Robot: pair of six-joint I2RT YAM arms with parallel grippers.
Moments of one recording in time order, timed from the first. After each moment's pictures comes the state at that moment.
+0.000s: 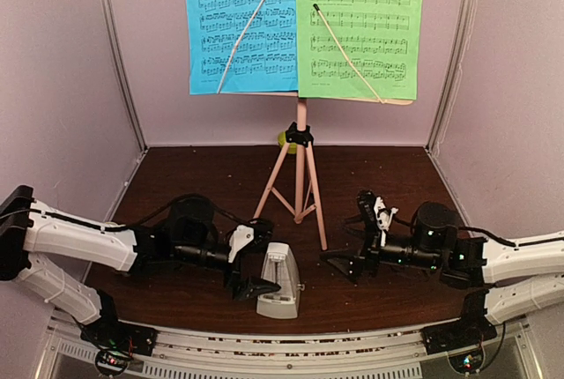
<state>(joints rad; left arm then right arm) -1.05 1.36 0.60 0.33 0.43 0.15 1.04 1.00 0.41 0.44 -0.14 0.20</state>
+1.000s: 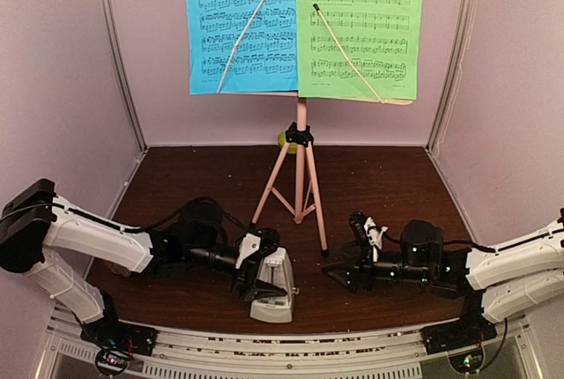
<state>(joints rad) -1.04 1.49 0.60 0.50 0.57 0.23 1.02 1.13 0.29 0.57 -0.15 0.32</state>
